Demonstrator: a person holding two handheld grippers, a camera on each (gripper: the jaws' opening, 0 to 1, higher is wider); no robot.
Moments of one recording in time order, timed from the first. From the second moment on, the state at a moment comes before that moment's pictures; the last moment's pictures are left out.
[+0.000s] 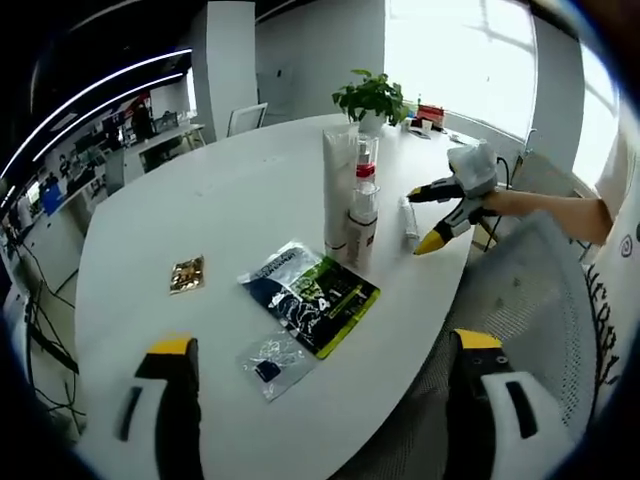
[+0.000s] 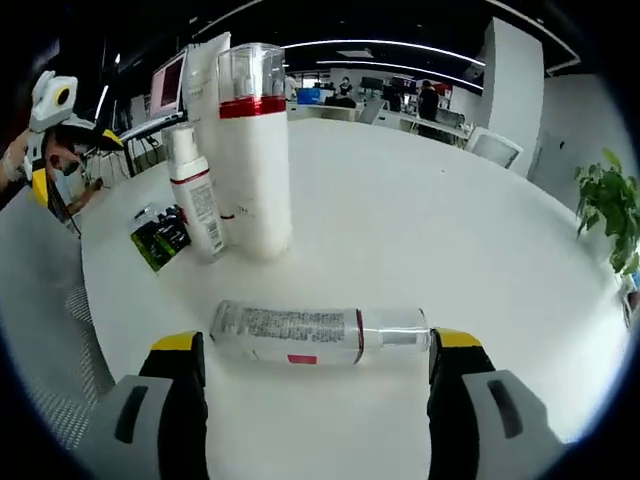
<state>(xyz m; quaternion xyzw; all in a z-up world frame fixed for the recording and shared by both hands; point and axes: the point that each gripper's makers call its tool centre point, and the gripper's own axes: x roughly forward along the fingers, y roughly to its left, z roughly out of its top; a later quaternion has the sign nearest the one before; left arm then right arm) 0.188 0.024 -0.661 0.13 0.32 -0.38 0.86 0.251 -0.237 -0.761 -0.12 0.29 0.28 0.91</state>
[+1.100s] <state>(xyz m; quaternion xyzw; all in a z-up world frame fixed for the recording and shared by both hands) 0.186 -0.186 -0.692 0.15 0.29 -0.55 0.77 0.235 -0.225 -0.749 -0.18 0.23 0.30 0.91</state>
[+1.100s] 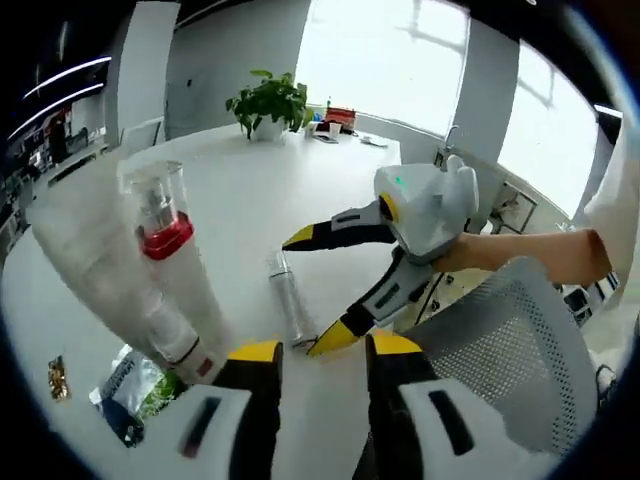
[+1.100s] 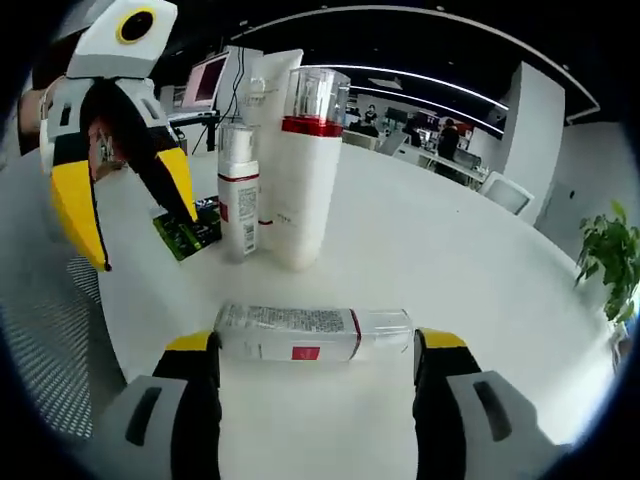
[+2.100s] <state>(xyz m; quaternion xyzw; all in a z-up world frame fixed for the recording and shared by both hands) 0.220 -0.231 -0.760 0.28 0.33 -0.51 0.74 0.214 -0.230 -0.748 -0.16 0.24 0.28 0.92</state>
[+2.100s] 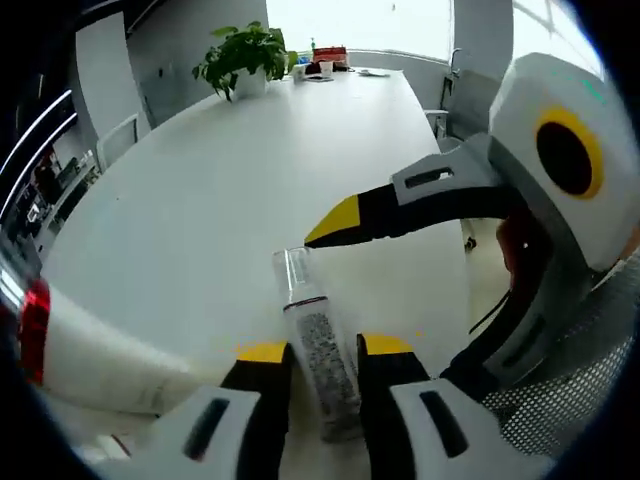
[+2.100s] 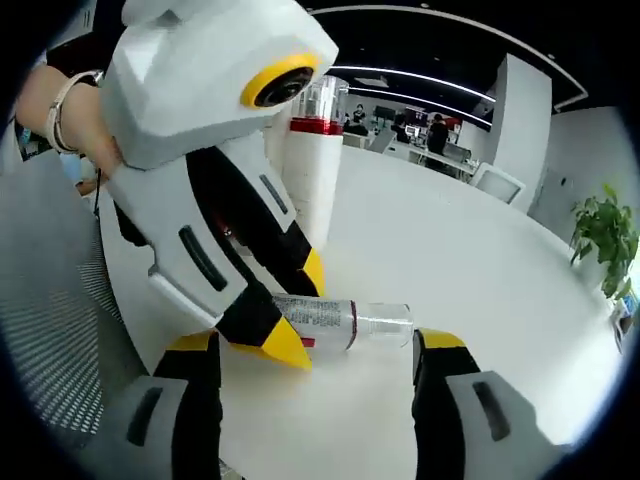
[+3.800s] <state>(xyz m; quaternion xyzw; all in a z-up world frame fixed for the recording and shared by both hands) 0.214 -0.200 -0.714 0.16 0.25 -0.50 0.82 0.233 -0.225 -0.649 0.29 0.16 0.22 0.92</state>
